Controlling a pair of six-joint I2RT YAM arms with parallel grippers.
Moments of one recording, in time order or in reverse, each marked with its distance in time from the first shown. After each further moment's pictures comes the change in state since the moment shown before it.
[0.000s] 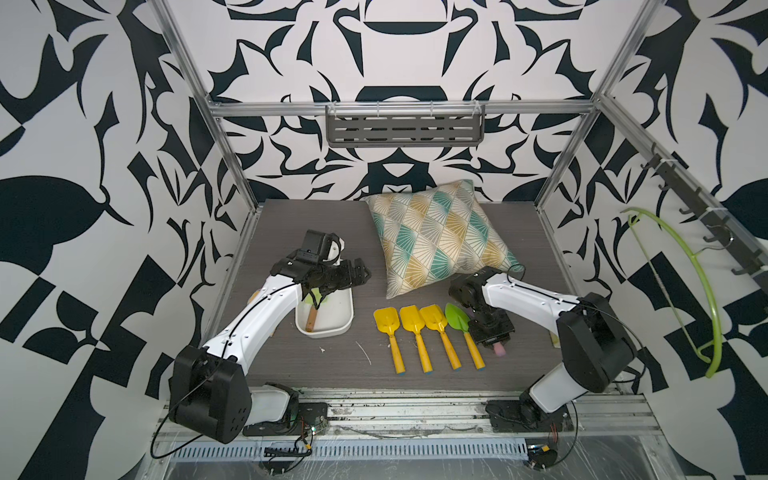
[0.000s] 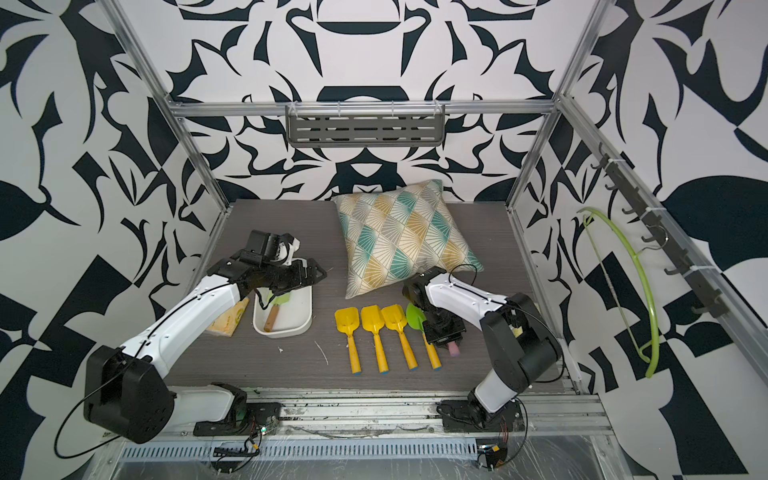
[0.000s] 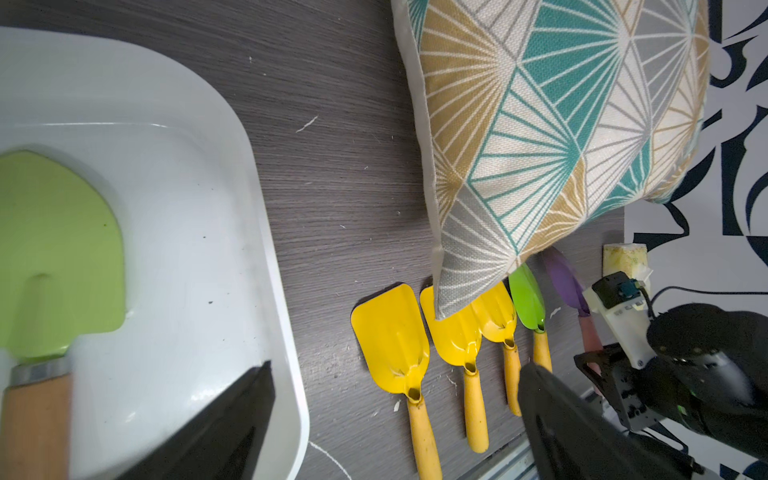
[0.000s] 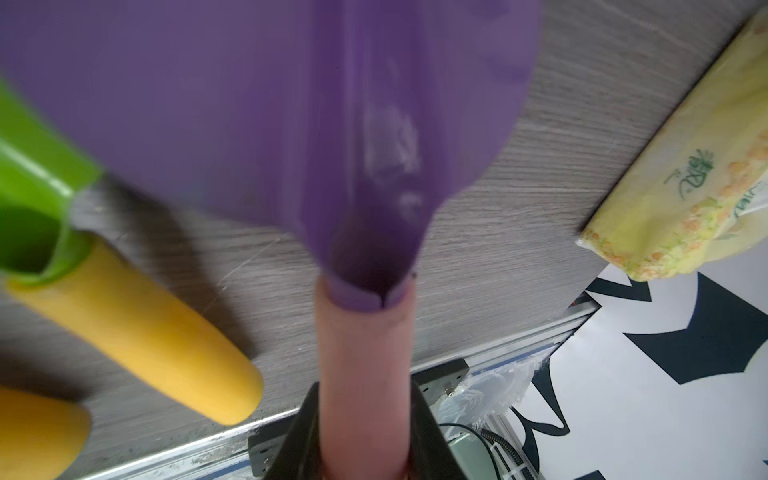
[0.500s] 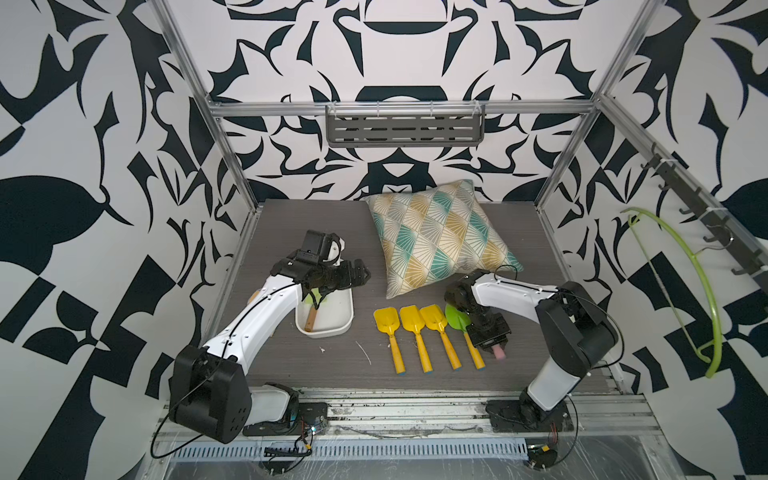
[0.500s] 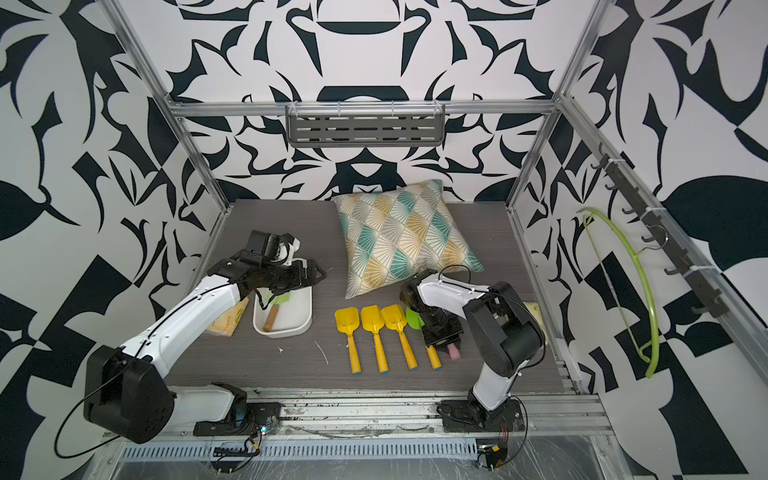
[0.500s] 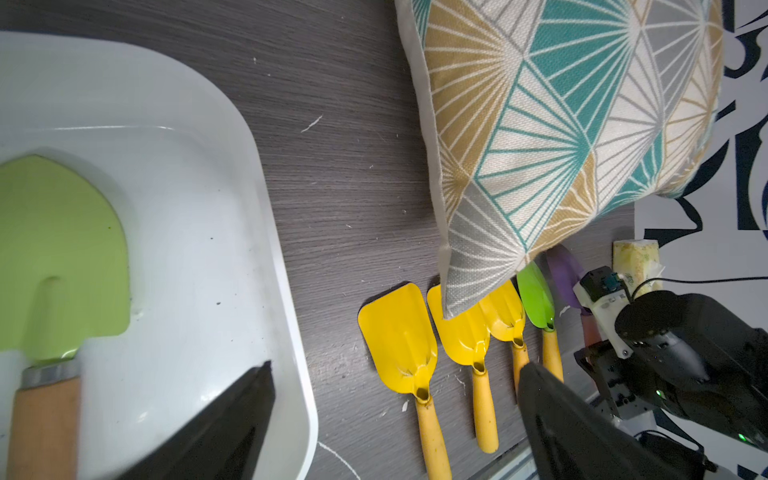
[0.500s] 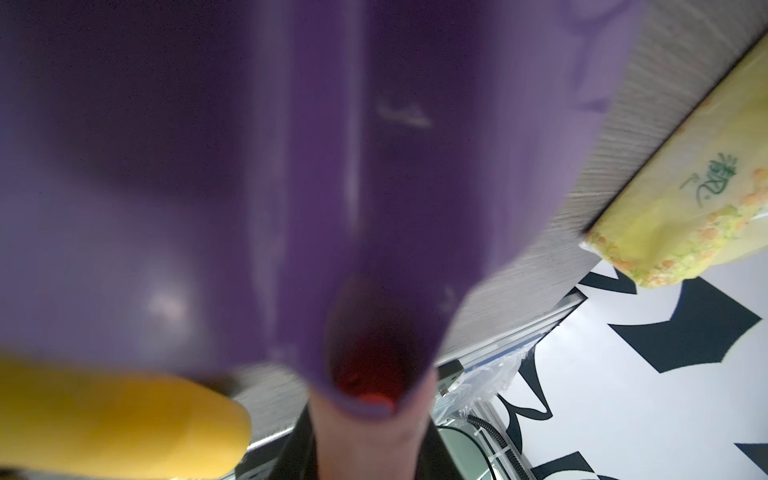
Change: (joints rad) left arm 0.000 0.000 -0.014 0.000 -0.009 0.023; right arm 0.005 0.102 0.001 0.002 0.031 0.022
